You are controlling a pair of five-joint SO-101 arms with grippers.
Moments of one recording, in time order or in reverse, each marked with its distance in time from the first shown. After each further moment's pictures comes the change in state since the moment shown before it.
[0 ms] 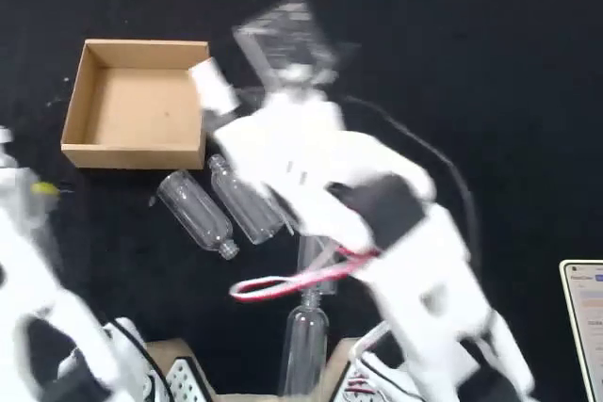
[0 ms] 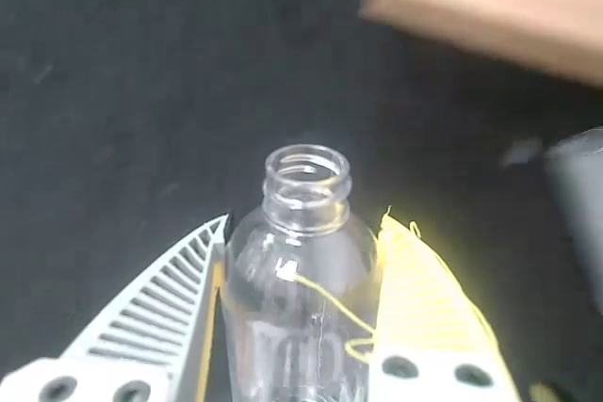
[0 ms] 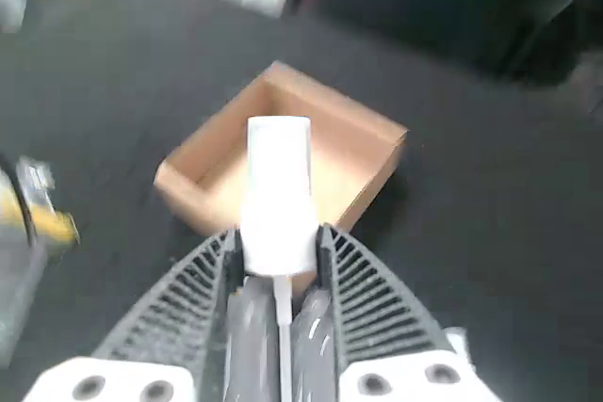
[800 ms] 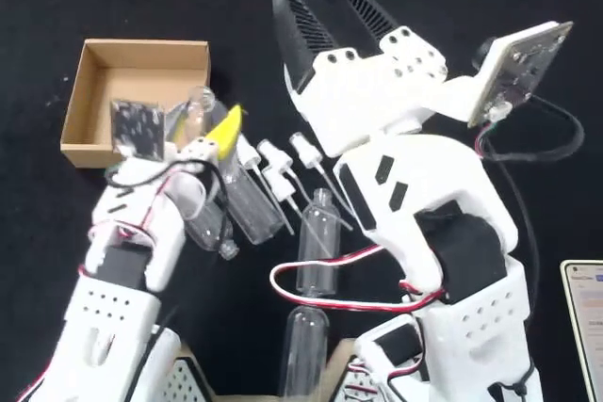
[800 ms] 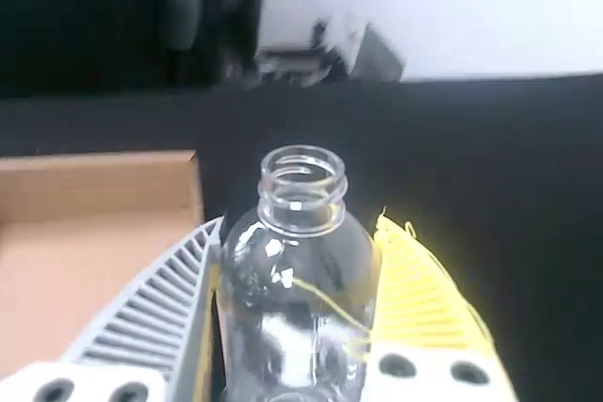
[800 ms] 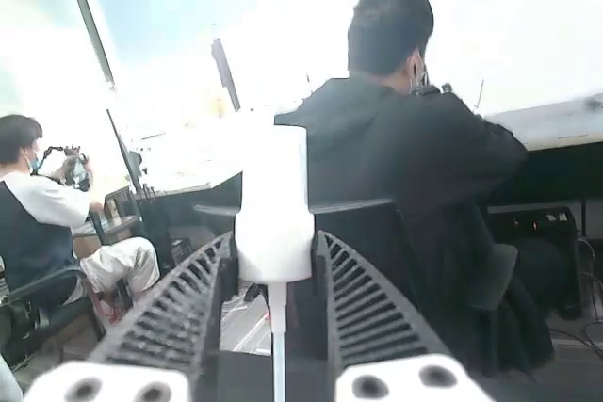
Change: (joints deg) left arm 49.9 -29.2 41.7 -62.6 27.4; right arm 8.9 -7.6 0.7 -27.8 -12.1
